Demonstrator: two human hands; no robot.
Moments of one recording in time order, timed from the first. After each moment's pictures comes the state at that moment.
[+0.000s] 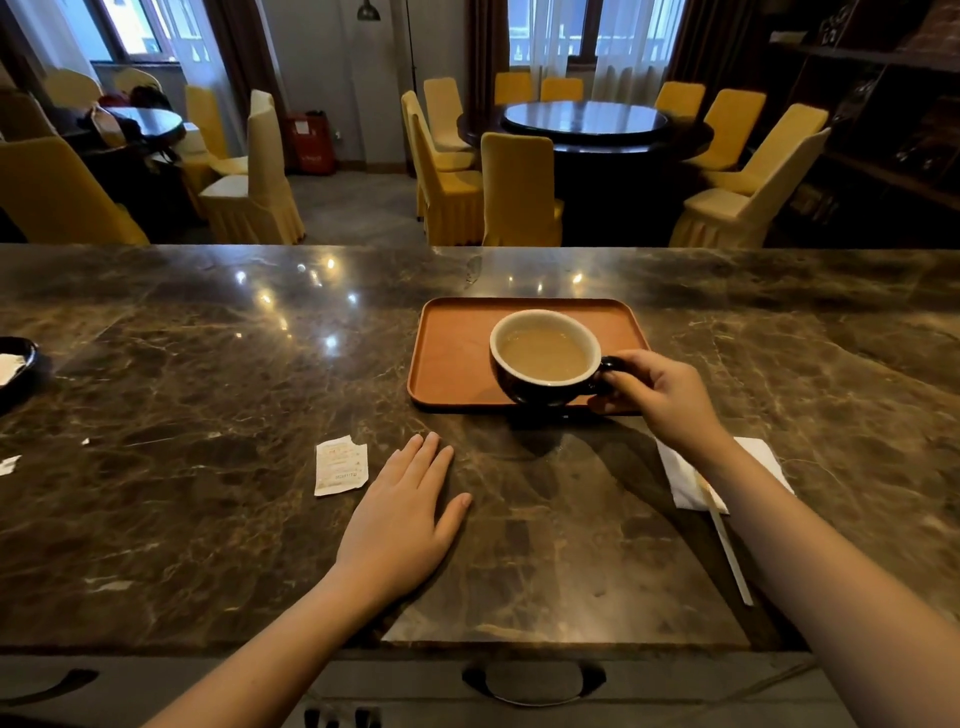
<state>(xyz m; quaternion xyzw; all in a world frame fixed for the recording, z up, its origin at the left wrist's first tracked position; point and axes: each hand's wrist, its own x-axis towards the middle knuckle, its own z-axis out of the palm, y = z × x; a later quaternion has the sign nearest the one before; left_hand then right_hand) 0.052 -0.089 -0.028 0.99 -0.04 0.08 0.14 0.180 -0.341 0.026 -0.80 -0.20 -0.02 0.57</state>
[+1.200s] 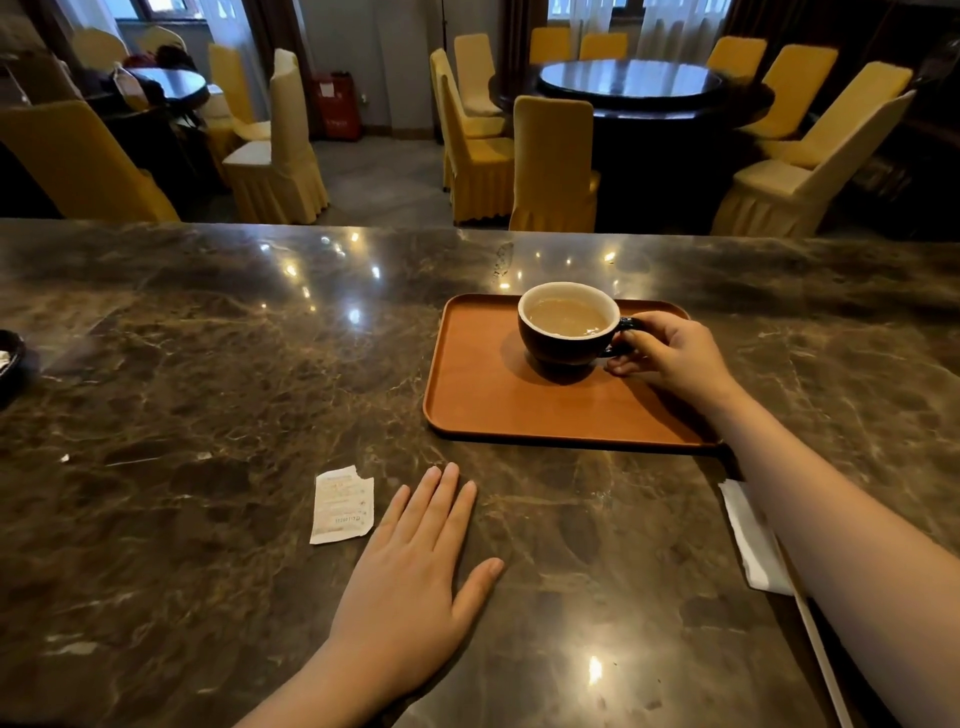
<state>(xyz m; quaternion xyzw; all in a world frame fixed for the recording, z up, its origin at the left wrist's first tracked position) 0.052 -0.090 -0.034 1.00 -0.02 0.05 0.06 0.293 -0.312 0.009 -0.81 -0.19 0.02 0.55</state>
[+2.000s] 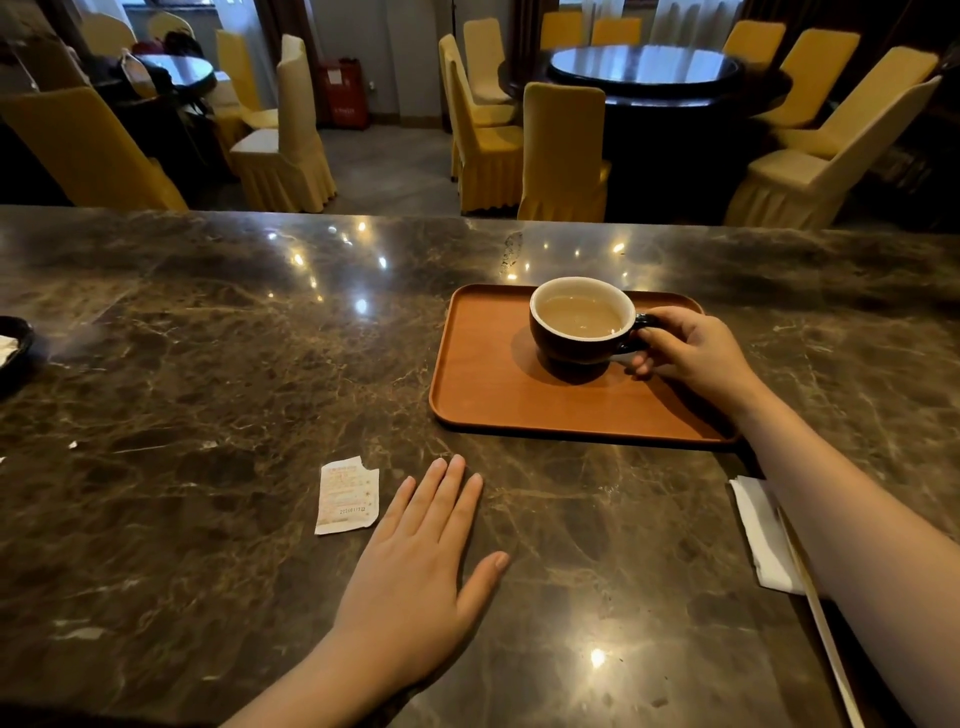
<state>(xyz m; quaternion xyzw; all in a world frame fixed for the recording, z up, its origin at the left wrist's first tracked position) 0.051 -0.090 -0.034 1.00 -0.02 0.06 0.07 0.290 -0.319 0.011 -0.83 -0.21 0.02 0.52</state>
